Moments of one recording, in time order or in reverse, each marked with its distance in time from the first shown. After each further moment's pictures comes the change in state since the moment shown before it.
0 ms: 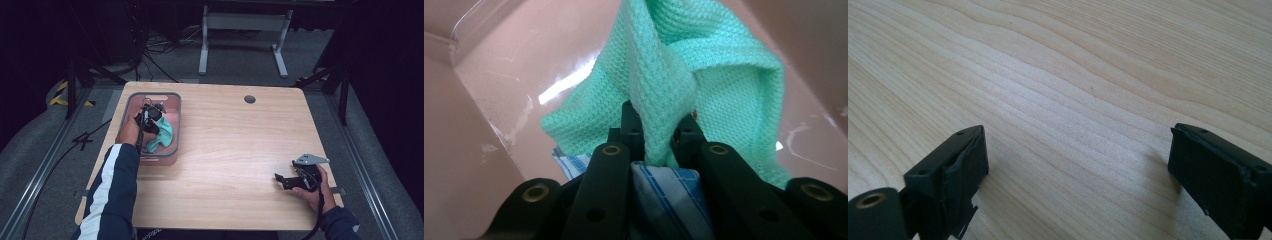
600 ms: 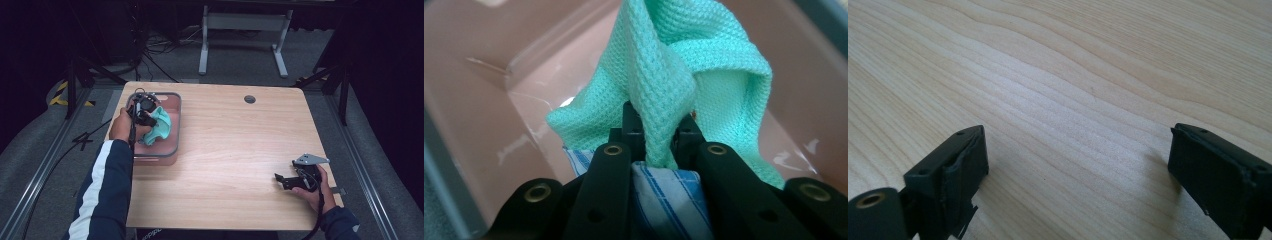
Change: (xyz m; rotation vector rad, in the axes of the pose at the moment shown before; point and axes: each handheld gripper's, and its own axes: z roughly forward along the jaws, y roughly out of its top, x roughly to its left) left arm 0.010 0.000 -0.046 -0.128 0.007 -0.012; right arm 0.000 0.000 0.000 0.000 0.000 0.000
